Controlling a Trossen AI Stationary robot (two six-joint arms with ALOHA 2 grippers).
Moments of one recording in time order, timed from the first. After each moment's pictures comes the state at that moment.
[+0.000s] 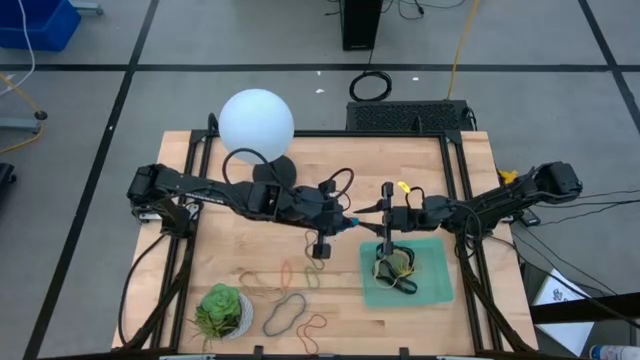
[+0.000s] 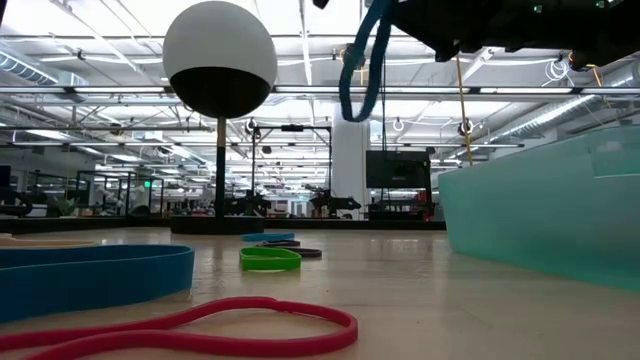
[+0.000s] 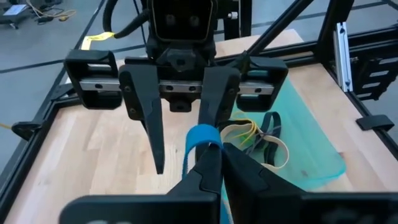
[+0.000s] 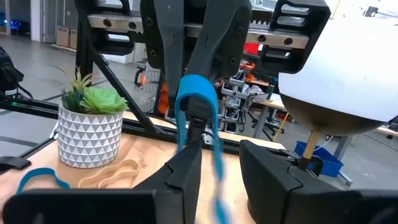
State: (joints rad) left arm -0.14 1.71 1.55 -0.32 -0.10 0.10; right arm 0.18 1.21 0.41 0.90 0.18 -0.22
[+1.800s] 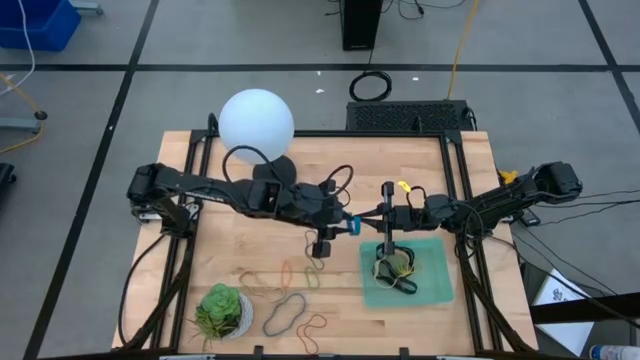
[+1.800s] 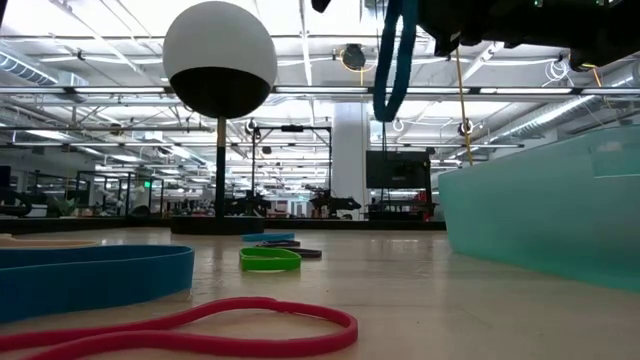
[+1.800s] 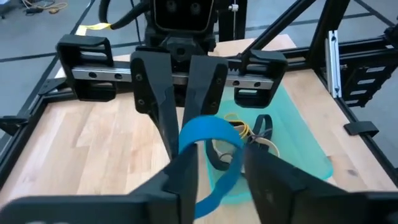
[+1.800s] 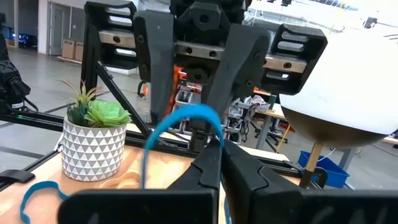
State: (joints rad) left arm -0.13 1.71 1.55 -0.33 -0.05 0.05; right arm 0.18 1.21 0.41 0.94 0.16 -0.22
